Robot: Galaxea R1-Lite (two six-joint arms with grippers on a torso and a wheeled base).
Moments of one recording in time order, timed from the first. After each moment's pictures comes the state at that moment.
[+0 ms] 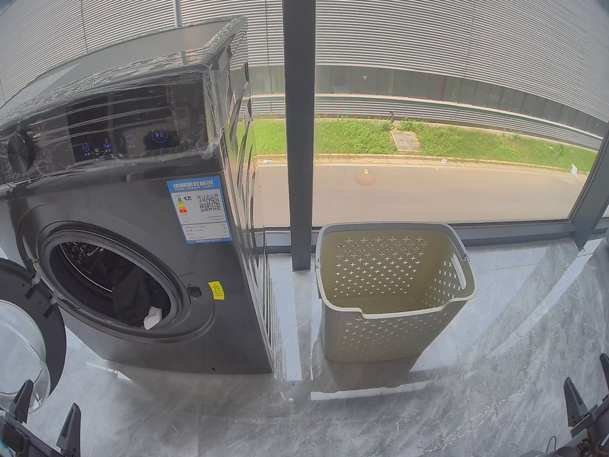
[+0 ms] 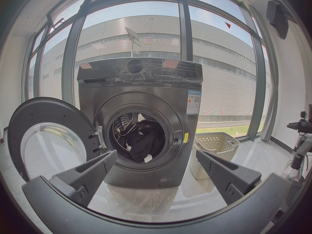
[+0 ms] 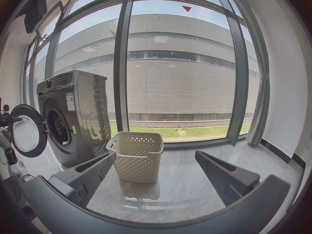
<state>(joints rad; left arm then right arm) 0.00 0.01 -0.03 0.01 -0.01 -0.05 0.00 0.02 -0.02 0.02 0.00 0.00</state>
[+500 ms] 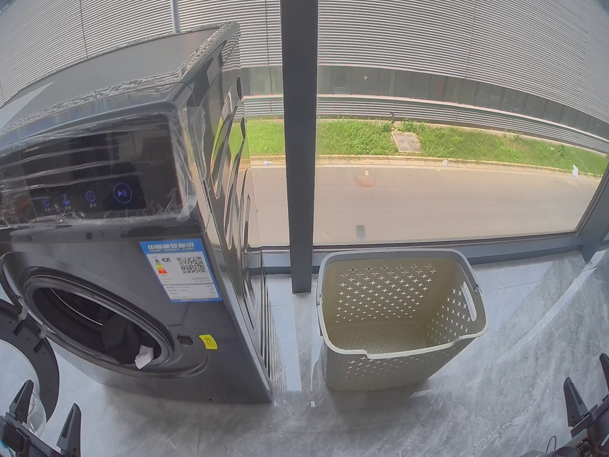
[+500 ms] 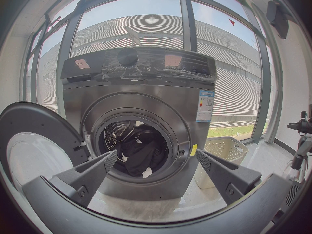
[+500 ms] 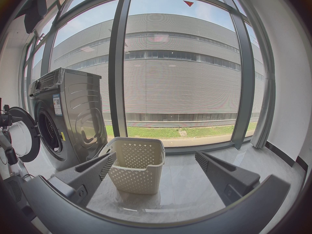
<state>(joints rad) 0.00 0.02 -0.03 0.01 -0.01 -0.05 0.00 0.02 -0.02 0.02 0.00 0.00</state>
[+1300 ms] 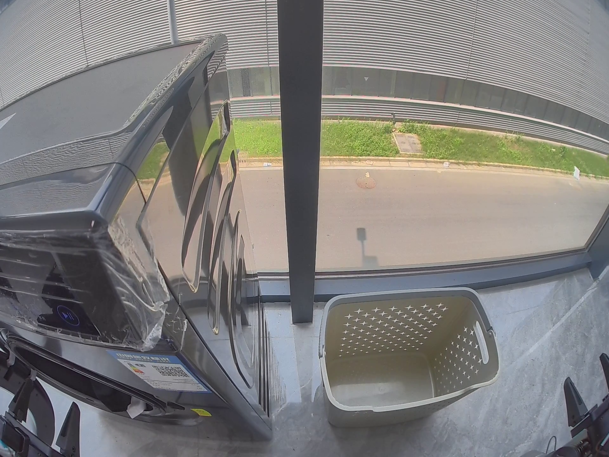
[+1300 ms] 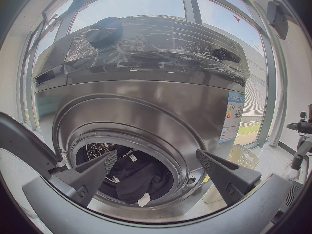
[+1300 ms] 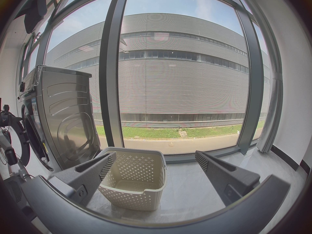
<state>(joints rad) 0.00 0.02 -0.02 -0.01 -0.01 -0.05 0.00 0.02 -0.02 0.02 0.00 0.00</state>
